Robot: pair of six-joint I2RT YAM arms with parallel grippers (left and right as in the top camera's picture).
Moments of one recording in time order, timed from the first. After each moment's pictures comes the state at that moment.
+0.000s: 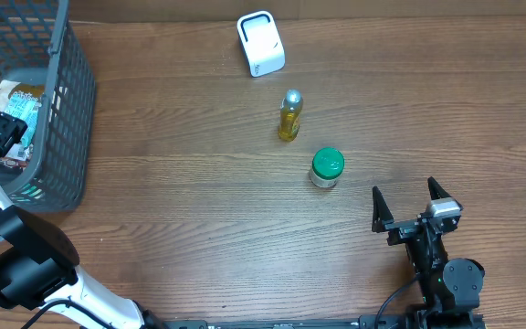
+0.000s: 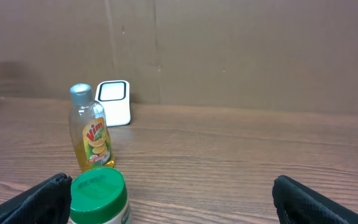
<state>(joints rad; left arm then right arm) 0.59 1.95 1.96 -1.39 -0.22 -0.60 0.04 0.01 0.02 -0.02 -0.13 0.02</state>
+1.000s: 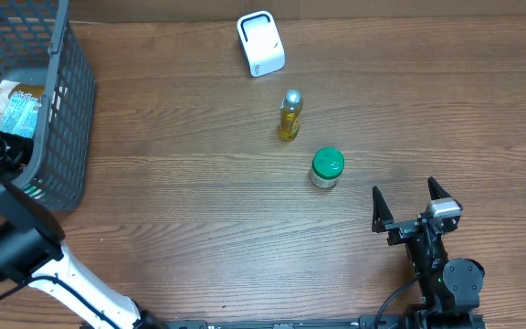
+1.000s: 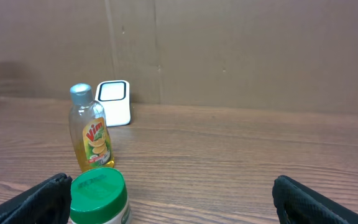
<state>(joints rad) 0.64 2.17 1.95 -1.39 -0.21 -0.63 0.04 0.01 0.02 -0.02 -0.13 0.02</state>
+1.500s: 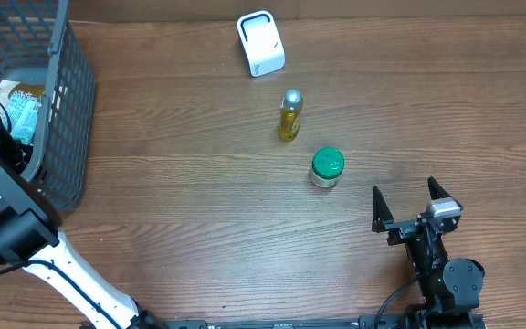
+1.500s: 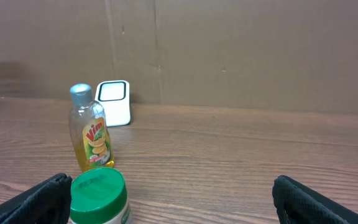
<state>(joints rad) 0.64 2.31 1.95 -1.37 -0.21 -0.76 0.04 0.01 0.02 -0.02 -0.13 0.02</state>
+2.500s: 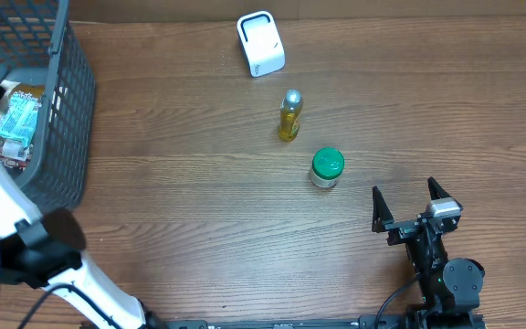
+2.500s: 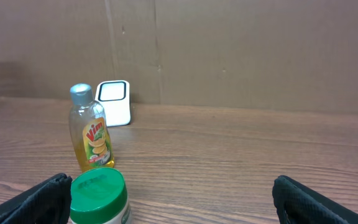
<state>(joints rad) 0.46 2.03 2.54 -1.62 -0.07 -0.58 0.04 0.01 0.02 -0.02 -0.13 0.02</state>
